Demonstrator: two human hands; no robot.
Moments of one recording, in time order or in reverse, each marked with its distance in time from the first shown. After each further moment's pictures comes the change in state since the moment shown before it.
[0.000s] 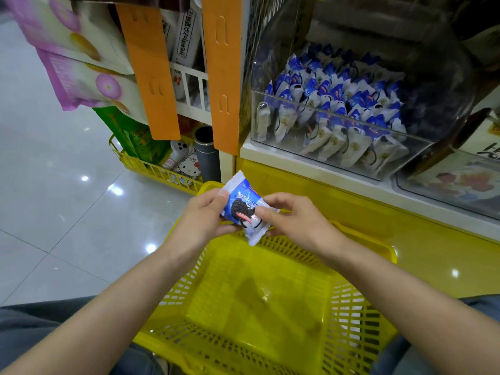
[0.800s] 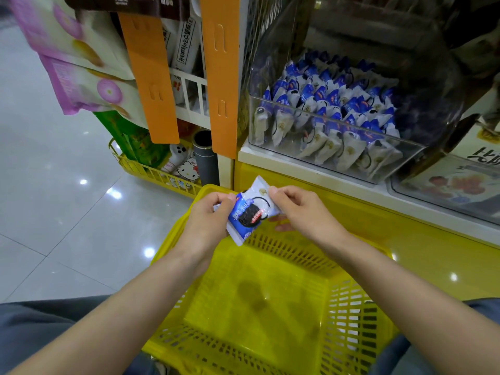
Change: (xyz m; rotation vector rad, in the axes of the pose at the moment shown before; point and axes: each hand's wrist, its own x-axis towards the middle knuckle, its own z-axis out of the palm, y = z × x) left_hand -0.001 -0.006 0.014 0.055 0.100 0.047; right_hand 0.005 -0.005 -0.013 -0.034 0.125 0.021
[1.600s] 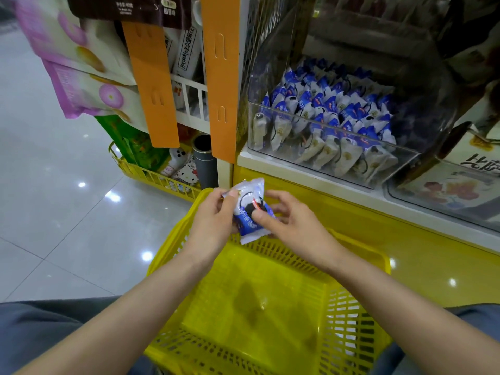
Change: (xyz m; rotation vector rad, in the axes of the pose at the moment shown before) left_hand 0.001 0.005 0.010 0.008 0.007 0.087; right_hand -0.012 0.003 0.006 -0.135 -0.039 -0.117
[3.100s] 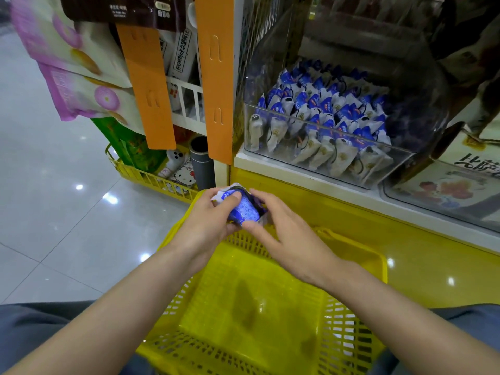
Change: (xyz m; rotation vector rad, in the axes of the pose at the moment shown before) left_hand 0.006 0.006 -0.003 -0.275 -0.076 -0.164; right_hand -0.015 0.000 0.002 -0.370 -0.049 -0.275
